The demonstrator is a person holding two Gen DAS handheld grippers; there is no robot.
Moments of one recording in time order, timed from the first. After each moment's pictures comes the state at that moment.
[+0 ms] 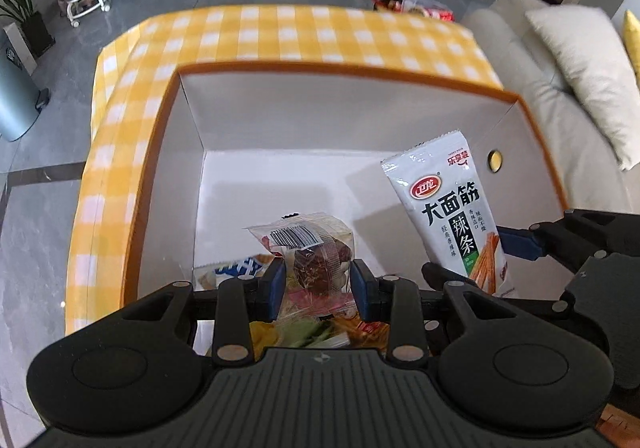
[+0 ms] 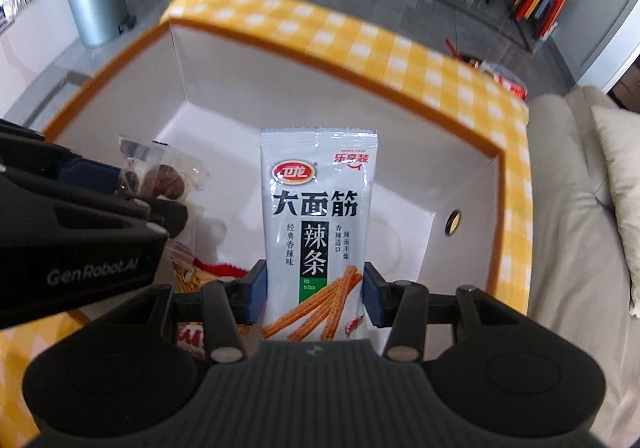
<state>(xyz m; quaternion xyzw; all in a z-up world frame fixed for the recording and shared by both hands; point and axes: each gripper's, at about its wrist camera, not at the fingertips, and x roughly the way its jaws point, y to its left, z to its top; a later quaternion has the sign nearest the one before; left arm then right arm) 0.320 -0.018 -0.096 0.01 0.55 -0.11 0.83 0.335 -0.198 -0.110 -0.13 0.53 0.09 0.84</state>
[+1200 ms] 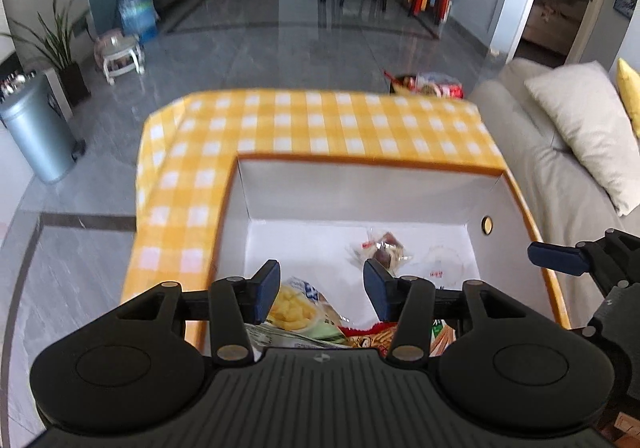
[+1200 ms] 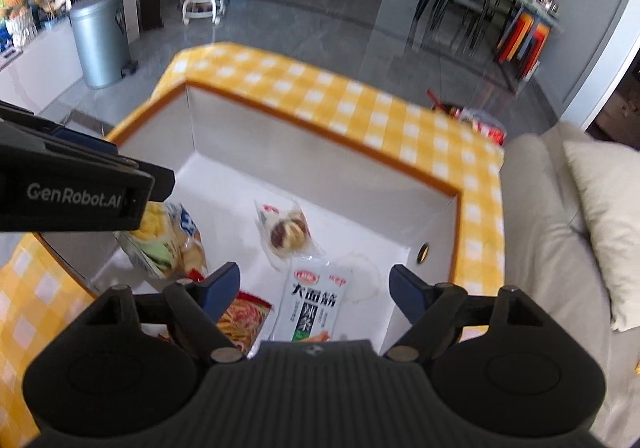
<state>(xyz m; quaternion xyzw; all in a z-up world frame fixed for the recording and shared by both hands) 0.284 -0.004 -0.031 0.01 0.44 -0.07 0.90 0.298 -0.203 -0.056 -0.12 0.44 0.09 0.89</state>
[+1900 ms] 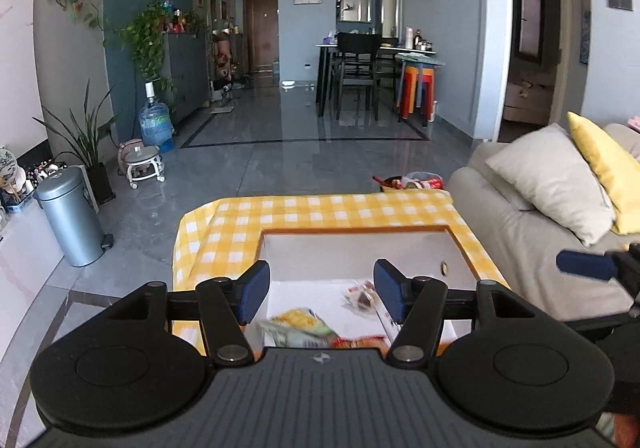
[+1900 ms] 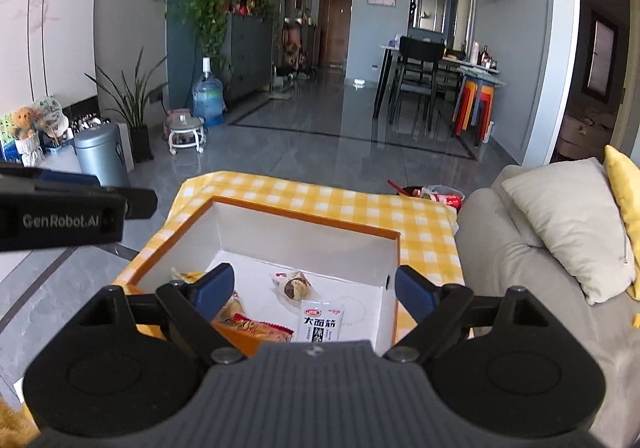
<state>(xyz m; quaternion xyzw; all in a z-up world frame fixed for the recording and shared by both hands) 0.139 -0.002 0.026 0.03 0.27 -0.08 0.96 0.140 -0.231 0.020 -0.03 0.27 0.06 0.96</state>
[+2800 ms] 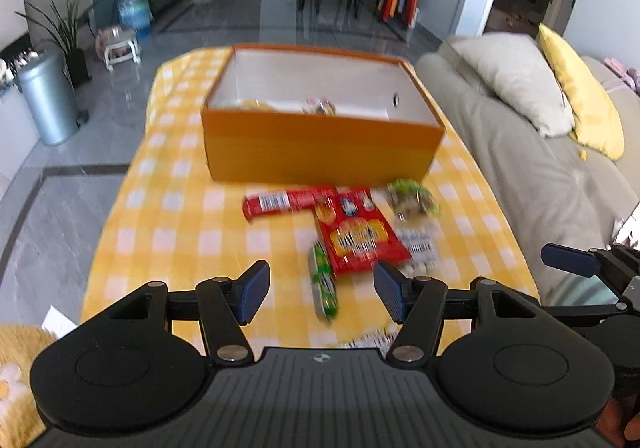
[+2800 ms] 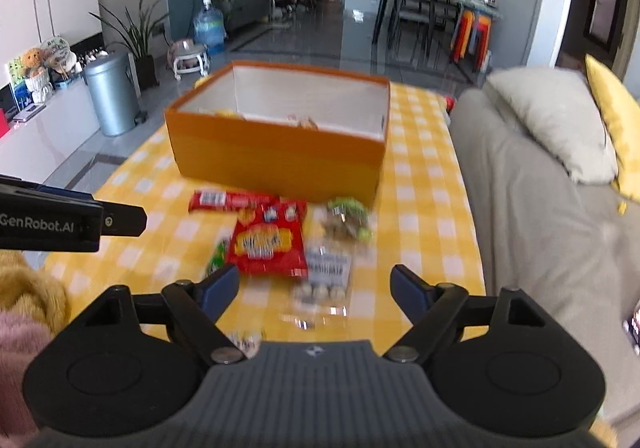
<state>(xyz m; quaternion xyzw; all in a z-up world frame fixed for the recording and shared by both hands) 0.023 0.002 -0.050 -0.01 0.43 -0.11 0.90 -0.010 -0.247 -0.055 -0.02 0.38 0.05 0.92</state>
